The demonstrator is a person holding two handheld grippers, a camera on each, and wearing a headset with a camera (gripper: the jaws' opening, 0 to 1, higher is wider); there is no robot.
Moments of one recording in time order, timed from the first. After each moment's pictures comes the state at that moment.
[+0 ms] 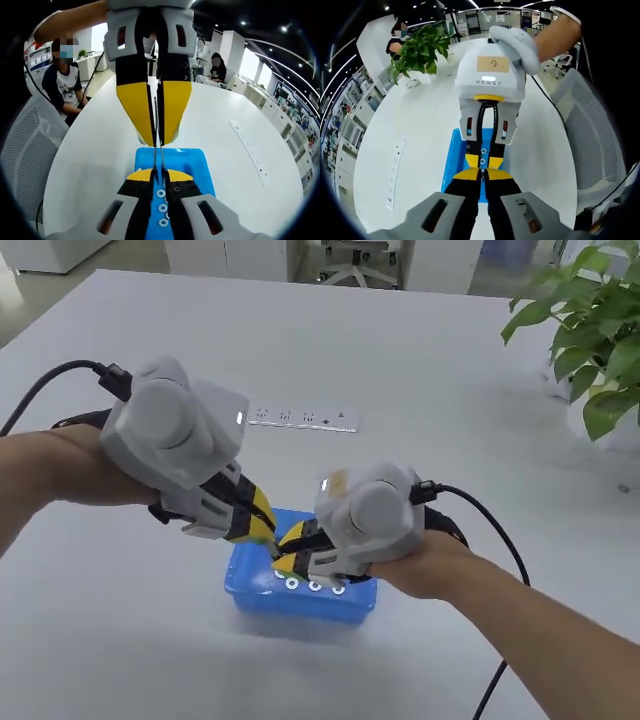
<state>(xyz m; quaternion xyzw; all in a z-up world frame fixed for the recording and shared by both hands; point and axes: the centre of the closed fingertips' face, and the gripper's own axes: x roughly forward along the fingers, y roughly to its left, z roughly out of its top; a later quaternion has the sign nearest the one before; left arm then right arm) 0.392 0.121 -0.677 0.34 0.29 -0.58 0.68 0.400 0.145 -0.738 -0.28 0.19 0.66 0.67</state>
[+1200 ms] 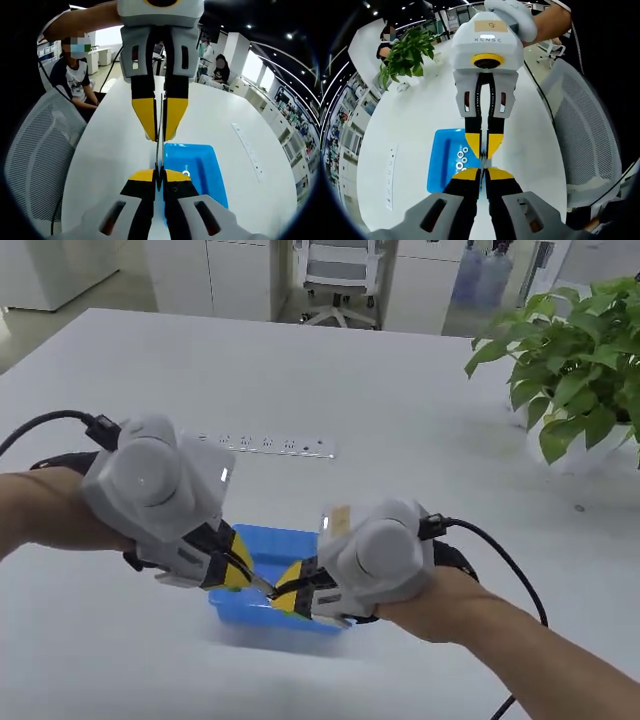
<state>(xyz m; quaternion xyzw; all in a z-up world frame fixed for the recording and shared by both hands) 0.343 0.113 -0.681 0.38 0.29 -0.59 0.65 0.348 0.114 -0.714 -0.31 0.19 0.65 0.66</state>
